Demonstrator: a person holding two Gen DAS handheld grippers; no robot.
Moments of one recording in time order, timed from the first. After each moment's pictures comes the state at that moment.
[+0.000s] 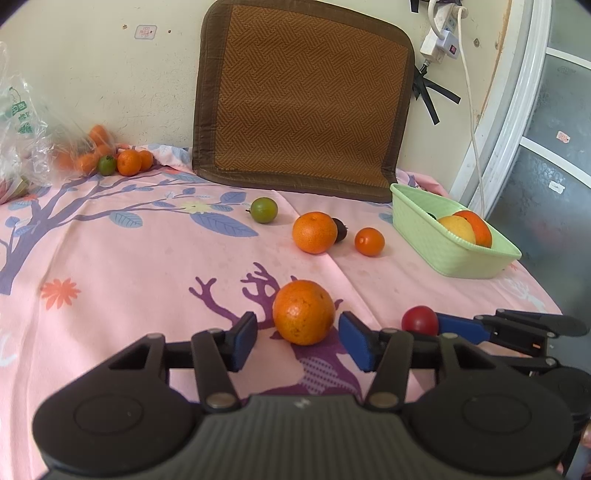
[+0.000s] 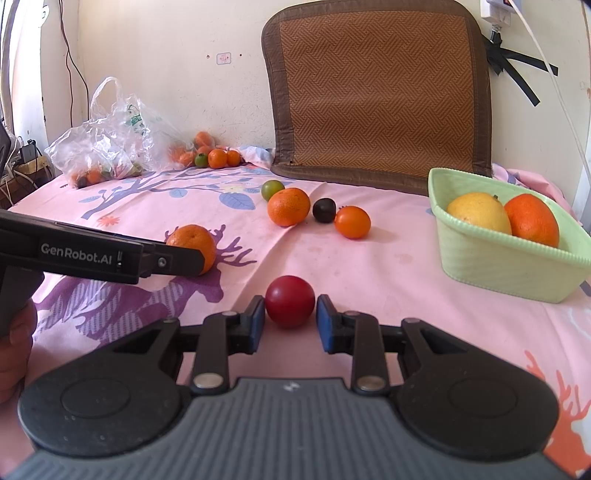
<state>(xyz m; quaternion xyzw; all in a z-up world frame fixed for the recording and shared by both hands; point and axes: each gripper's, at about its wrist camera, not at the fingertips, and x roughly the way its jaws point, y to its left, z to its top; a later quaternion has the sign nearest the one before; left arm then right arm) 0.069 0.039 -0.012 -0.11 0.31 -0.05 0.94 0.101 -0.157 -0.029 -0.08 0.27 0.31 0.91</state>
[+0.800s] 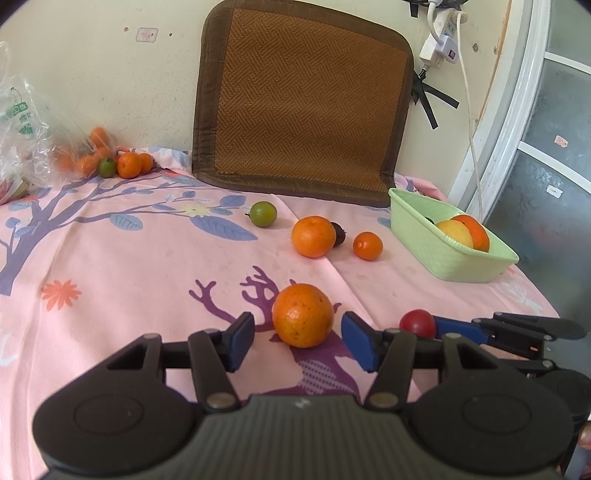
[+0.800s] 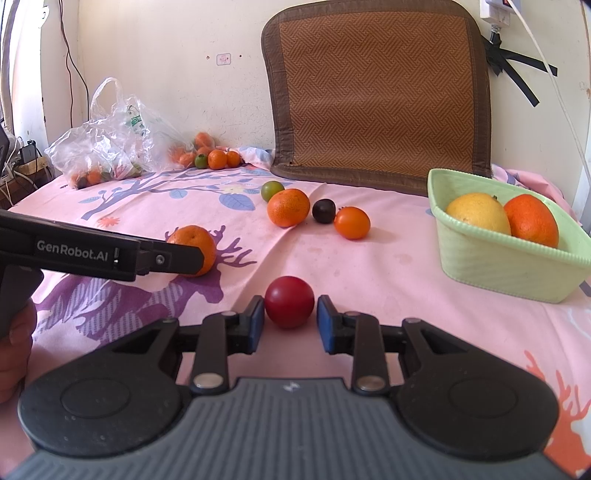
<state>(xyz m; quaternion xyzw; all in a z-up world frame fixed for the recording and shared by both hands) 0.067 0.039 -0.011 -0.12 0.30 -0.05 0.94 0.101 -0.157 -0.030 -0.08 0.27 0.31 0.91</state>
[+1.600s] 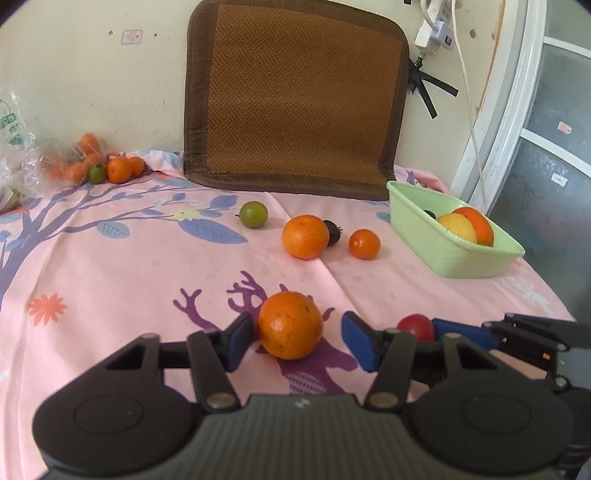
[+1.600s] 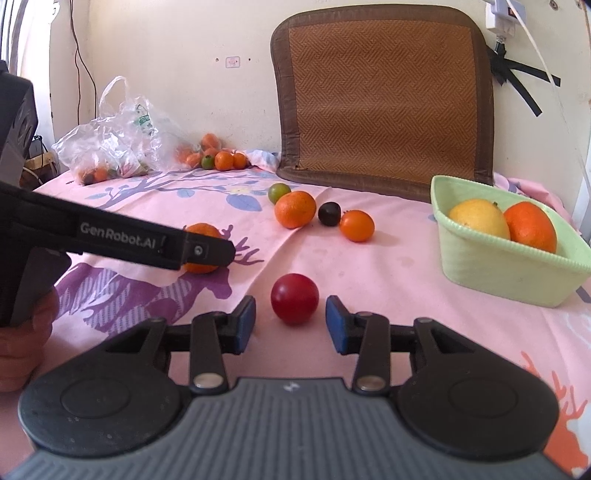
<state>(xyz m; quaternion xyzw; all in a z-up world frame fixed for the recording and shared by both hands) 0.080 0.025 -0.011 -0.10 0.31 -0.05 0.94 0.097 -0.157 -0.029 -0.08 0.27 0.31 0.91</state>
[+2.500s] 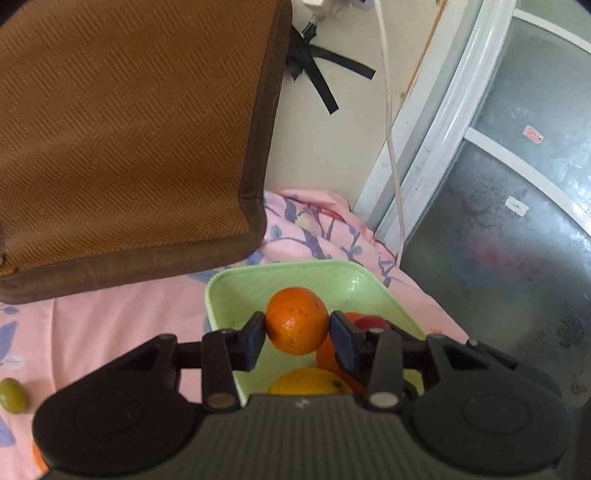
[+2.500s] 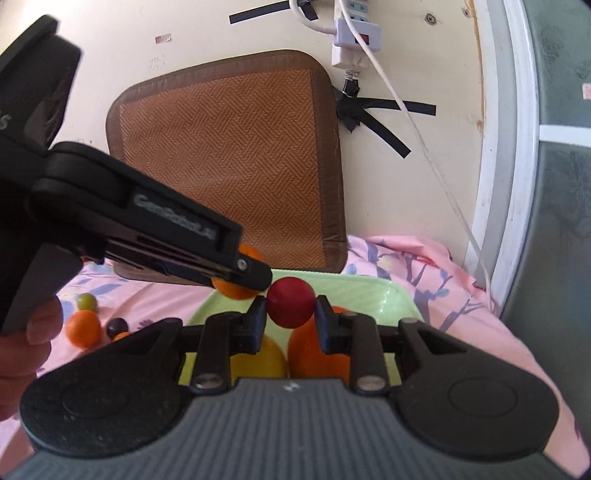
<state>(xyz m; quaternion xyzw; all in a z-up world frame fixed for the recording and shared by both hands) 0.269 -0.102 0.041 -0.10 0.34 -0.19 0.91 0.195 -0.243 0.004 -0.06 0.17 0.16 0.97</state>
